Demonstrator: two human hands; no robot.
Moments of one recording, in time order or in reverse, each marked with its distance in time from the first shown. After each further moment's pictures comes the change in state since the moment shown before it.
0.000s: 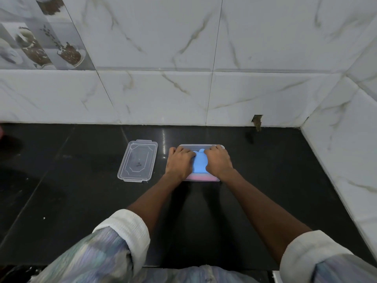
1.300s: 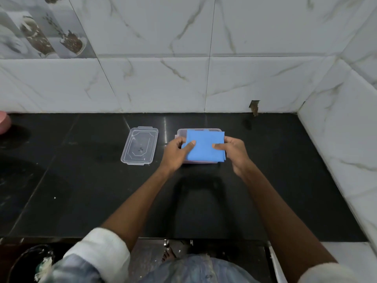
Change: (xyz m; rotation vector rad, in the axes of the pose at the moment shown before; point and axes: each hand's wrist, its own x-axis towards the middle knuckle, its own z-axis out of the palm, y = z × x) left_hand -0.066 0.018 -0.040 -1.206 0.058 -0.400; right_hand -0.083 0.026 -0.024 1.647 0.035 0.424
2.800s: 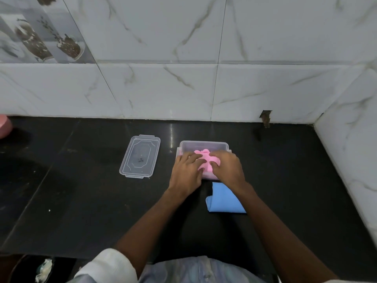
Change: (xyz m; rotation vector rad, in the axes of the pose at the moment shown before) left_hand 0.026 -0.031 0.033 0.971 0.105 0.599; right_hand 0.046 0.017 0.022 -1.054 0.057 -0.423
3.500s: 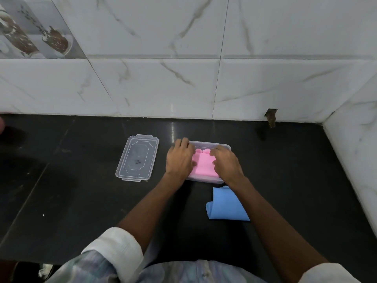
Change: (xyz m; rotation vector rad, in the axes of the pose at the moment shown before) left_hand 0.063 -0.036 0.021 0.299 -0.289 -0.191; right_hand 0.056 0.025 0.032 -0.309 -0.136 -0.074
